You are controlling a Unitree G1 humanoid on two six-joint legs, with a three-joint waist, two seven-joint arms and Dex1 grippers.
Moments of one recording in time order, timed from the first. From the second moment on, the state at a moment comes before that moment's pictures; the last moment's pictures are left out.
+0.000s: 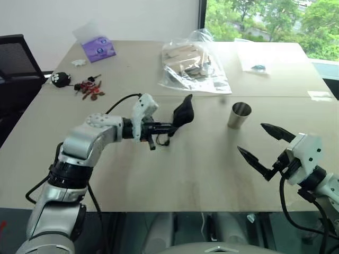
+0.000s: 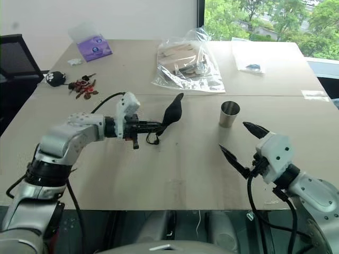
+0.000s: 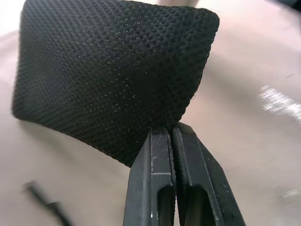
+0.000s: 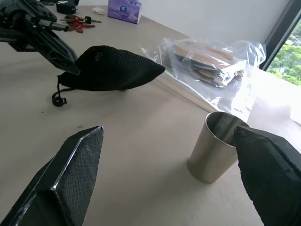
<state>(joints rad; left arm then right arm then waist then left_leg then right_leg) -0.62 0.70 -0.12 -0.07 -0.60 0.94 -1.00 0.24 -0.61 -0.23 -0.89 0.46 0.46 0.48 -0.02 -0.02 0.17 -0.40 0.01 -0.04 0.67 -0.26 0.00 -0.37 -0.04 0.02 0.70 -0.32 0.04</state>
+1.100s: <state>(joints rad) -0.68 0.67 -0.35 0.12 -0.12 0.21 -1.19 0.41 -0.66 -0.11 -1.01 0.41 0.39 0.46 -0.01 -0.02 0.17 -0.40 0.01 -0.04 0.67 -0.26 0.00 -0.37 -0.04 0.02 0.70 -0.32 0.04</state>
